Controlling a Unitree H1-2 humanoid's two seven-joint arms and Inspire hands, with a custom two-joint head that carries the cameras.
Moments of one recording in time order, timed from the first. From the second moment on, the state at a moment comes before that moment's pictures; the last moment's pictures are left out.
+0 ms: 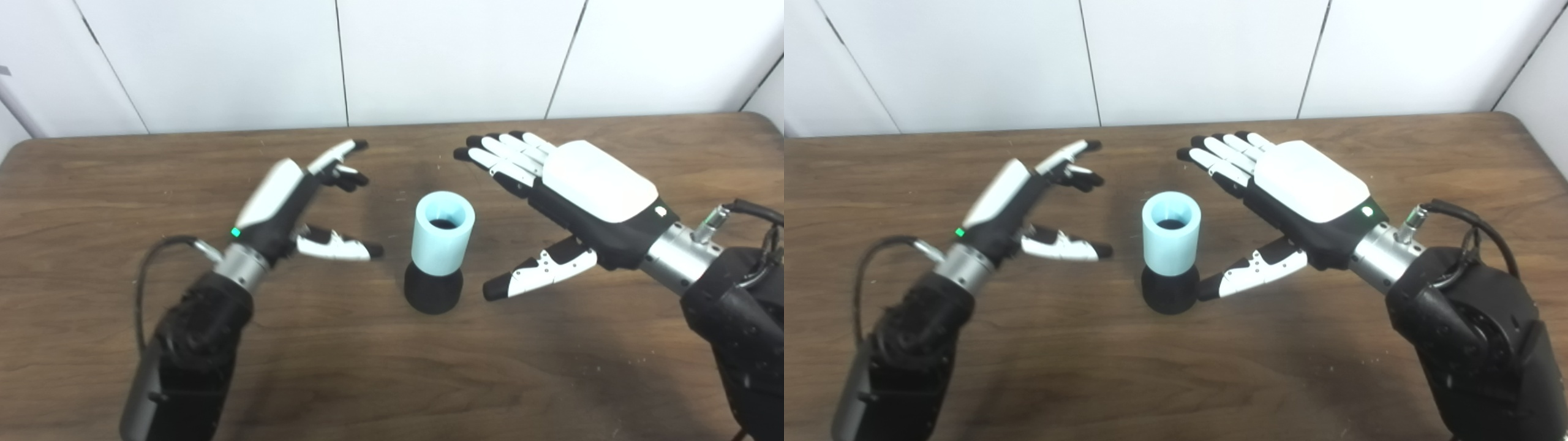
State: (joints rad) left arm -0.28 0.23 -0.13 -0.38 0.44 0.29 -0.39; right arm -0.29 -0.47 0.09 -0.79 -0.70 0.20 0.79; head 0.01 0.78
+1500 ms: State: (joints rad) left arm 0.06 0.11 0.06 -0.22 0.07 0.10 -0.11; right arm 0.01 -0.06 -0.04 -0.12 -0.15 -0.02 0.12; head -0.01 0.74
